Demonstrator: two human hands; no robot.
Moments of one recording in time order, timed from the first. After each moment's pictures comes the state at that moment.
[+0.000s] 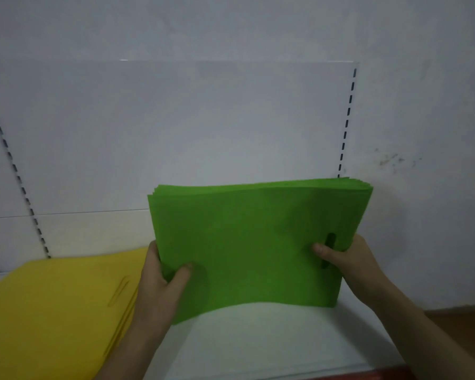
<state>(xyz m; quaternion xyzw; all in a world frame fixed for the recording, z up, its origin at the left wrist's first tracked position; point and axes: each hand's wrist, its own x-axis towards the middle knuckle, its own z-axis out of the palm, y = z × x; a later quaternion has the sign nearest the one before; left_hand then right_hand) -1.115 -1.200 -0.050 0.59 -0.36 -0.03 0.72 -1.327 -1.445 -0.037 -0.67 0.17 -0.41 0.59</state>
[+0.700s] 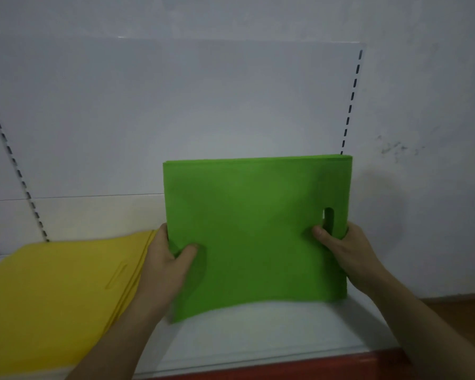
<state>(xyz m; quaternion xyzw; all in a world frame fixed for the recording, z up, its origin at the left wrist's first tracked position) -1.112 -1.211 -0.045 0.64 -0.34 -0.07 0.68 -1.326 -1.446 -0.041 -0.69 0.26 -0.40 0.55</state>
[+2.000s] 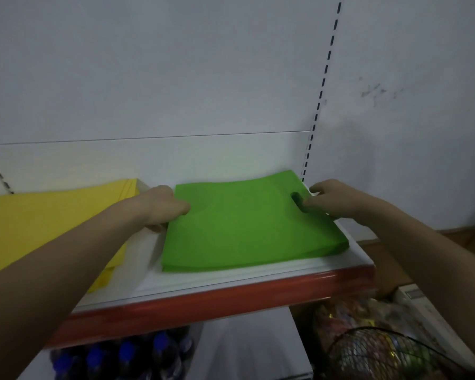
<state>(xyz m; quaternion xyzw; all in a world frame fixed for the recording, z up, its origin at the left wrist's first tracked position) -1.106 -1.234 -0.019 0.88 -0.35 -0.21 0.24 -1.356 -1.461 -0.036 -0.83 0.46 -0.07 0.32</state>
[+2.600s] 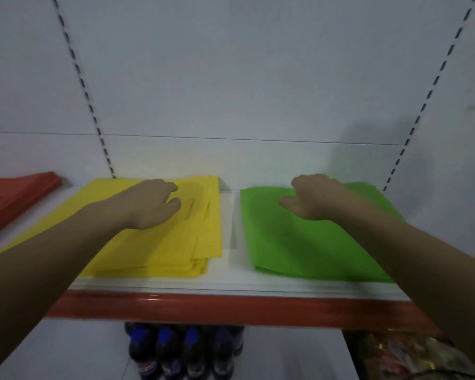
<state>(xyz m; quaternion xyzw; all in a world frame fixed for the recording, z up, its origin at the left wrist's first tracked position) -0.994 -1.101 -0.014 0.89 -0.45 -0.03 0.02 -1.198 -1.343 -0.009 -0.95 0.33 0.01 -0.01</state>
